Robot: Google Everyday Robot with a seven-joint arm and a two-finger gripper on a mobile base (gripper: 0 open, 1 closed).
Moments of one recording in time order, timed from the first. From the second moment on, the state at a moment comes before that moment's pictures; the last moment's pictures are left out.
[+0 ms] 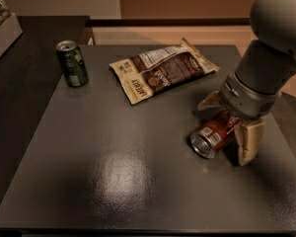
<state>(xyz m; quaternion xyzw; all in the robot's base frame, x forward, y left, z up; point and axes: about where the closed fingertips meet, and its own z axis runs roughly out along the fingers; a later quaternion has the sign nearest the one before) 0.433 -0.174 0.843 -0.83 0.56 0.04 0.07</state>
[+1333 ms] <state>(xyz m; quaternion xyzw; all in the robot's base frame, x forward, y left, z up) 0.447 -0.156 0.885 -0.82 0.57 0.02 0.08</state>
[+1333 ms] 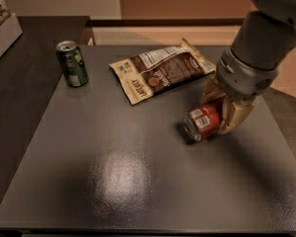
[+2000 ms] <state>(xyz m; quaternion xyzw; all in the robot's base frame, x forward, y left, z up) 0.461 -0.144 0.951 -0.79 0.60 0.01 0.12</state>
